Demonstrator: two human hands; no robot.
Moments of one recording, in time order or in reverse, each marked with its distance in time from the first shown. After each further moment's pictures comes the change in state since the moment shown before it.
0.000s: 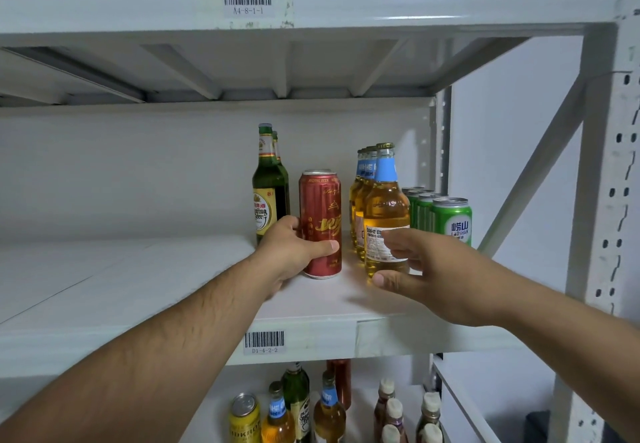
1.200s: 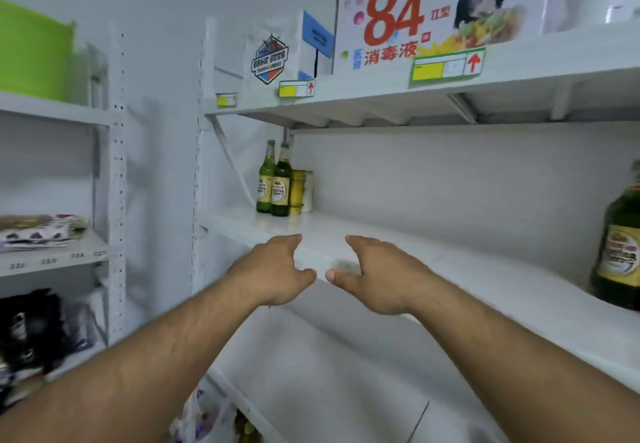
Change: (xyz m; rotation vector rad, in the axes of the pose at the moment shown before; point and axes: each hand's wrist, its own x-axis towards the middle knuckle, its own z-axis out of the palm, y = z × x) left_hand -0.251 -0.076 -0.422 0.909 0.529 -0.314; right_hand 0.071 -0.422 0.206 -0.032 -0.303 -0.587
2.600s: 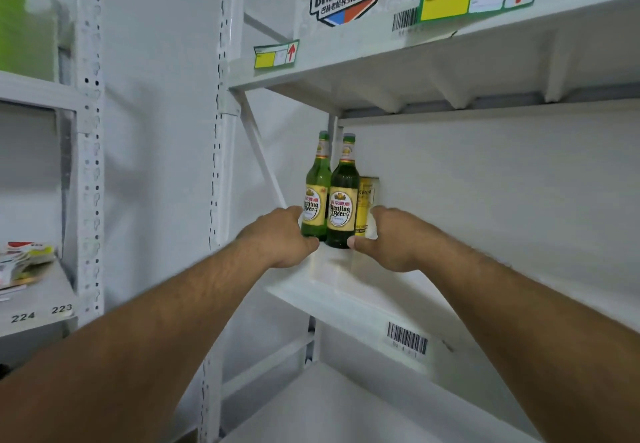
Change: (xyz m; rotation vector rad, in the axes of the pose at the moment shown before) left_hand 0.321 -0.202 -0.043 0.048 0.035 0.021; right_hand 0.378 -0.058 0.086 -0.022 0.096 0.117
